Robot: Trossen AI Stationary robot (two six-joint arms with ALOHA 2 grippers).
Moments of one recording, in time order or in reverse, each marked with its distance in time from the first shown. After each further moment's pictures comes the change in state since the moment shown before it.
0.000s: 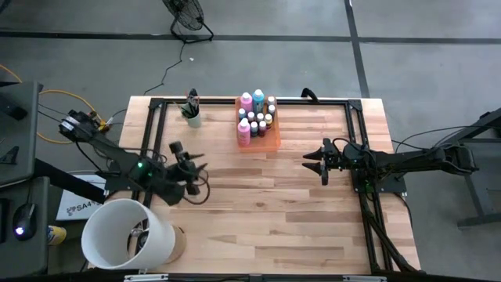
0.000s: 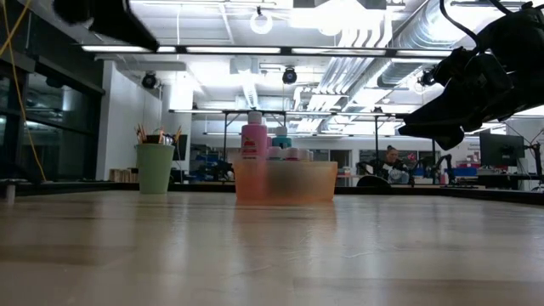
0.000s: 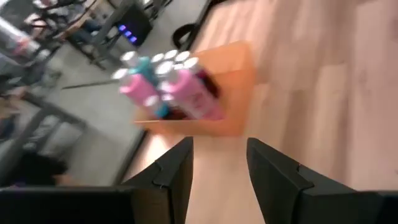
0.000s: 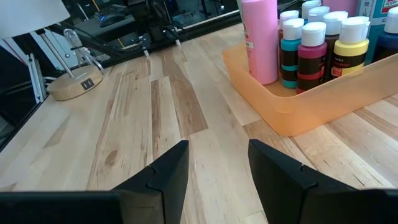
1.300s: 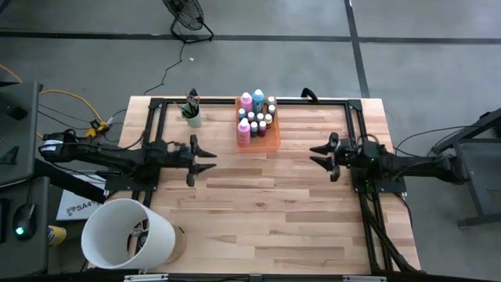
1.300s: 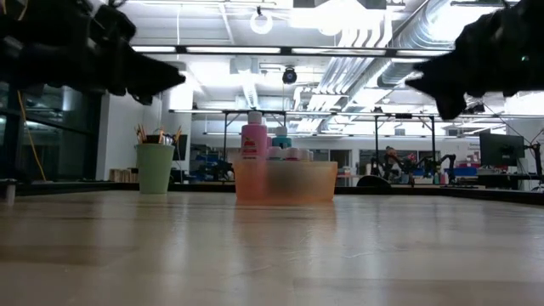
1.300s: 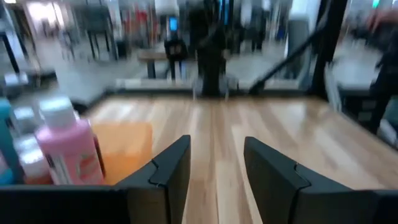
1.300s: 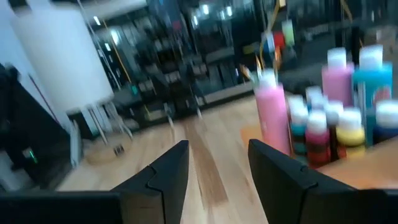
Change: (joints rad) left arm 0.616 -0.179 -0.755 1.505 1.088 0.330; right arm 0.000 -0.350 0.000 -0.069 0.000 0.000
